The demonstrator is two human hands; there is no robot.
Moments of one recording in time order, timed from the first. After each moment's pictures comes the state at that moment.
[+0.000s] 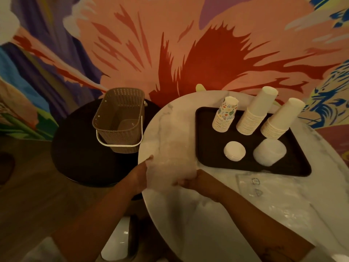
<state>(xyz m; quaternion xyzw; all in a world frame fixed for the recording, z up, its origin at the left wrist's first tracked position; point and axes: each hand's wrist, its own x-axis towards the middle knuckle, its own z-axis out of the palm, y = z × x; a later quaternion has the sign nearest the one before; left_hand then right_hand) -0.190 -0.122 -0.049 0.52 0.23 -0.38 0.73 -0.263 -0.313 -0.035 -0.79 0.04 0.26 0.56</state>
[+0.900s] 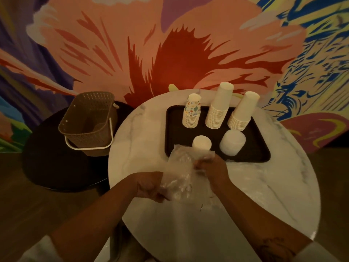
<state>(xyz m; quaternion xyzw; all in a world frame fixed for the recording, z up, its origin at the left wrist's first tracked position) -0.245 -0.214 -0.022 0.65 -0.05 -0.59 0.48 -0.302 -0.410 -0.027 -0.69 0.33 -0.03 0.65</state>
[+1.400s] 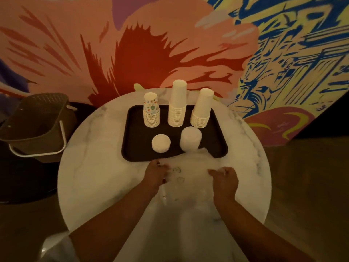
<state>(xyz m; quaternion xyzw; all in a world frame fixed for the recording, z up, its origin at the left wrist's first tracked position) -0.291 -0.385 -0.056 0.69 0.13 -0.31 0.64 -0.392 -0.534 -0.042 -0.61 0.50 -0.23 0.58</state>
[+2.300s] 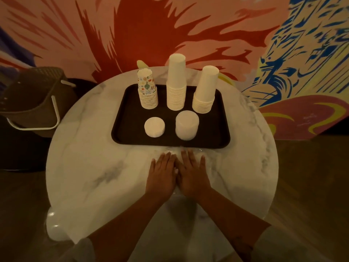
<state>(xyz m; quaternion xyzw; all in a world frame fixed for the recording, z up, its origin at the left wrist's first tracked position) -0.343 -0.432 -0.118 0.96 -0.22 -0.13 0.11 -0.369 -0.553 -0.129 -0.99 0.02 0.11 0.05</state>
